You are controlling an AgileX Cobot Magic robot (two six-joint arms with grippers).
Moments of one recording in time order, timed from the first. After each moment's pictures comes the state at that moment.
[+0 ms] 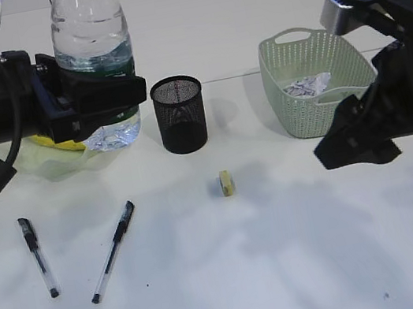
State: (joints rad) left arm -0.26 1.54 -0.83 1.27 -0.90 -1.07; right arm 0.30 1.32 -0.93 0.46 0.72 -0.54
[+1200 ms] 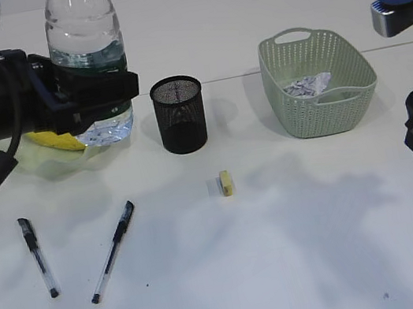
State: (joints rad) left arm -0.25 1.54 -0.83 1.22 -0.82 -1.07; right arm 0.30 1.32 -1.02 -0.15 1.01 -0.02
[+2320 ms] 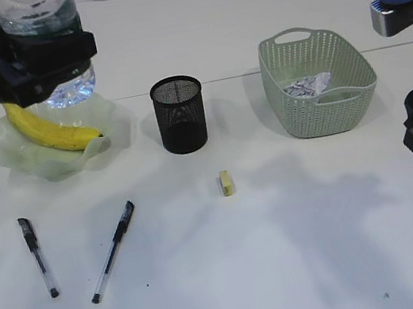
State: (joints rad) left arm -0.16 1.54 -0.83 1.06 -0.93 -0.82; right arm 0.30 1.32 -1.02 -0.15 1.01 -0.02
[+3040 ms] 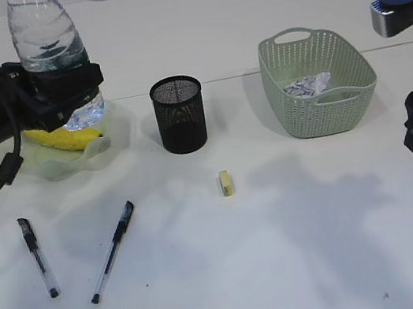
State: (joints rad) left arm -0.10 1.78 -0.83 0.88 -1.10 -0.63; right arm 0.30 1.32 -1.02 -0.15 1.01 -0.02
